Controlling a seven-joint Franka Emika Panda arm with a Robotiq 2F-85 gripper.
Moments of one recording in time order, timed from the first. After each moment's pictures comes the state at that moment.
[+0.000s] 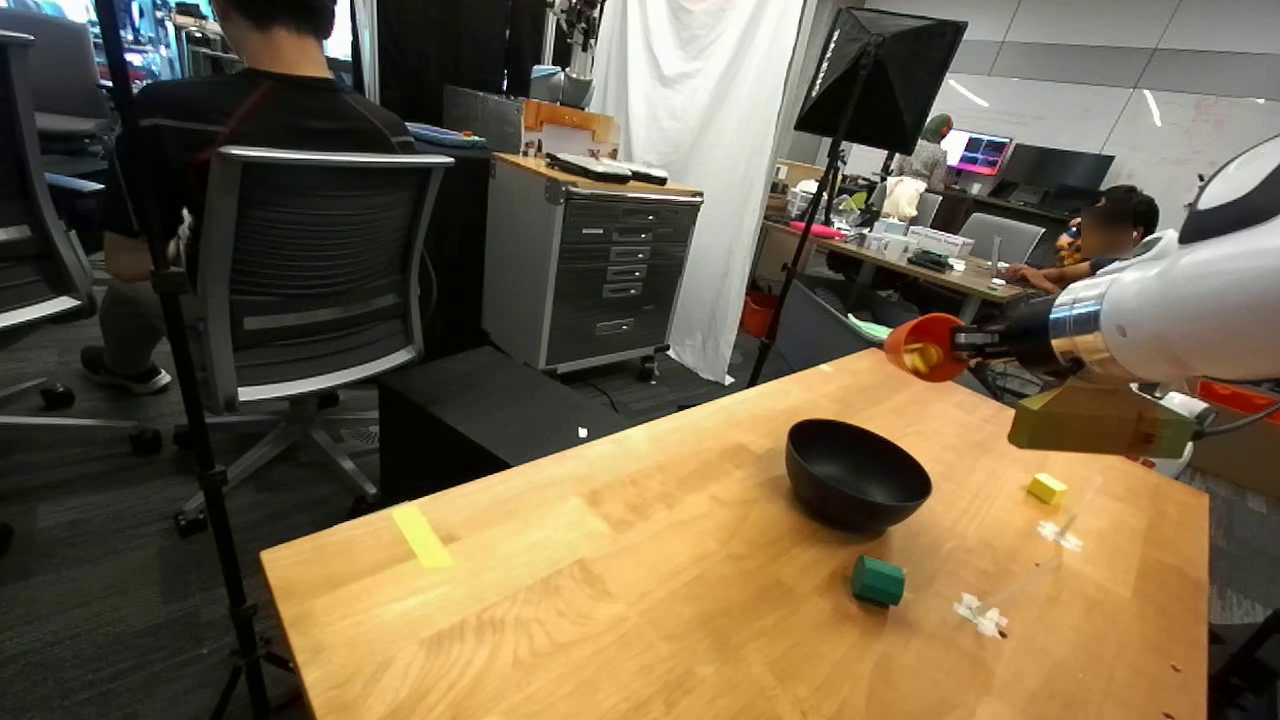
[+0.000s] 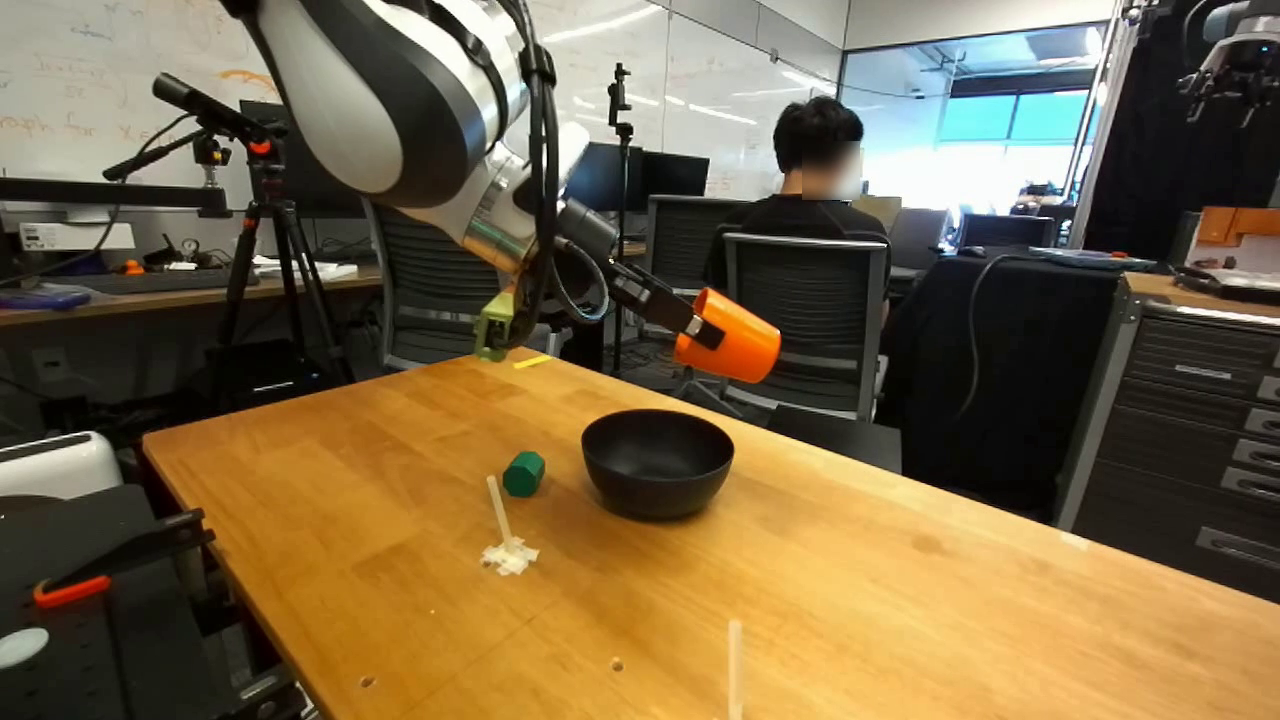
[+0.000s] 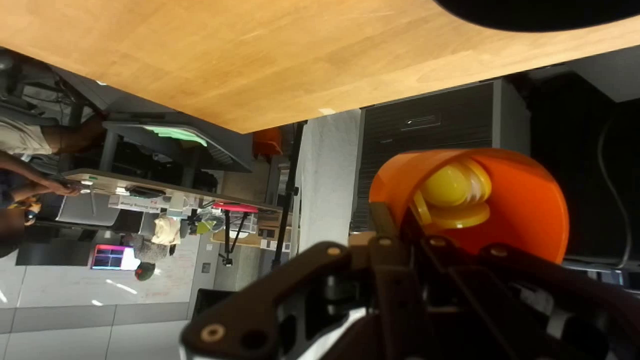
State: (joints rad) arm 0.16 0.08 -0.25 -2.46 -2.14 2.51 2.46
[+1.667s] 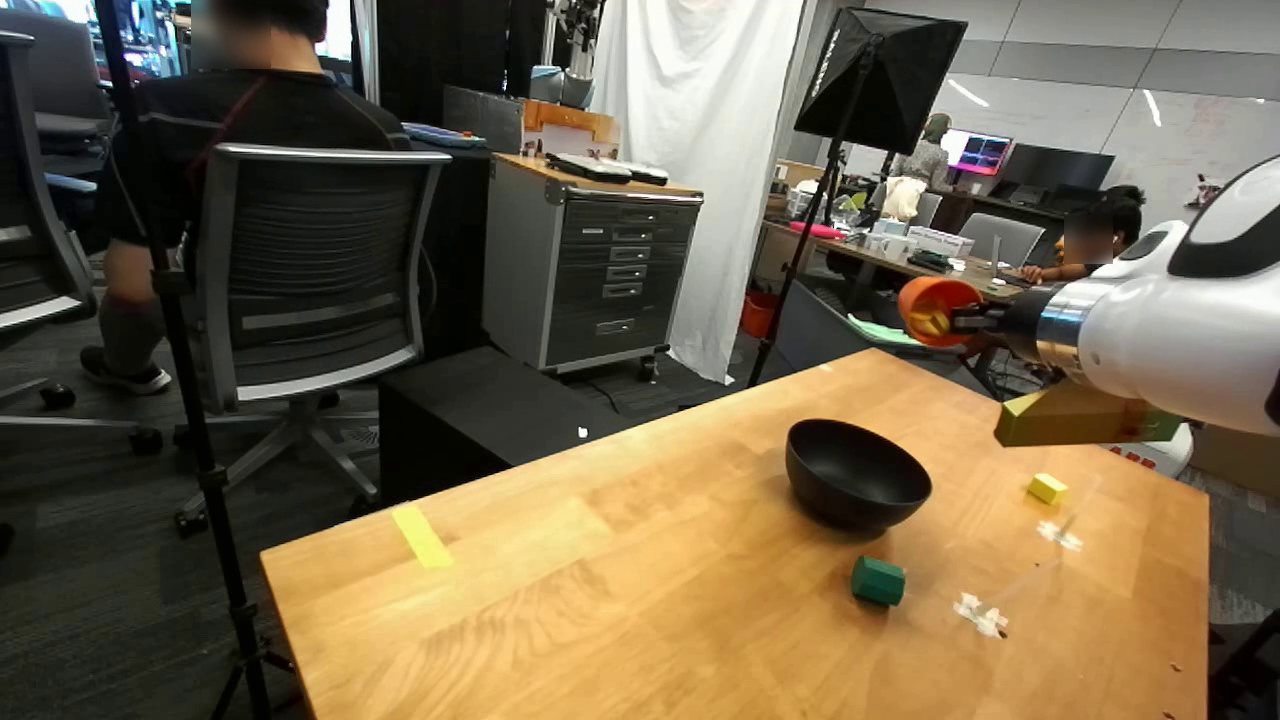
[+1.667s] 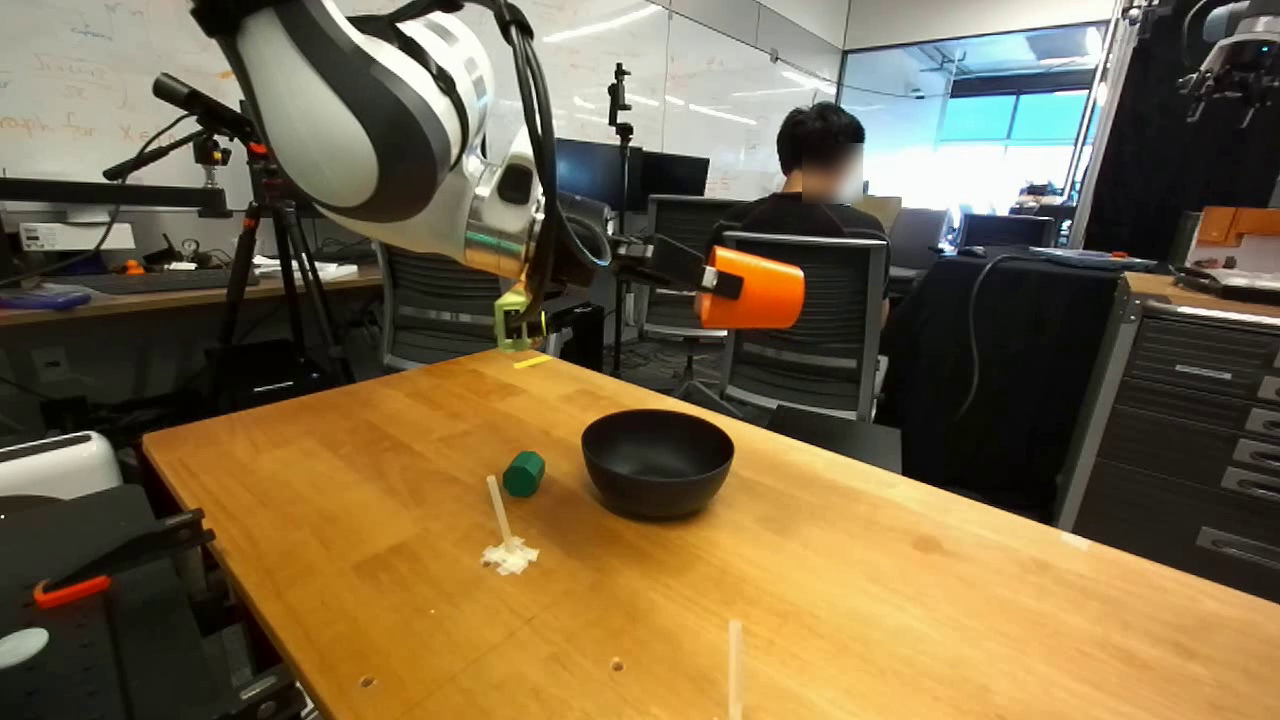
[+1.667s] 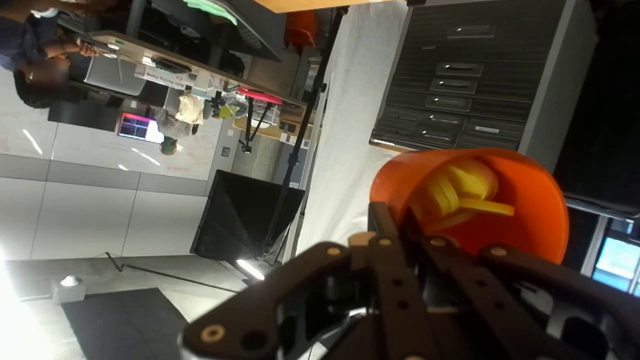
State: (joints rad) arm 0.04 0.08 -0.03 -2.50 -2.20 2.16 2.42
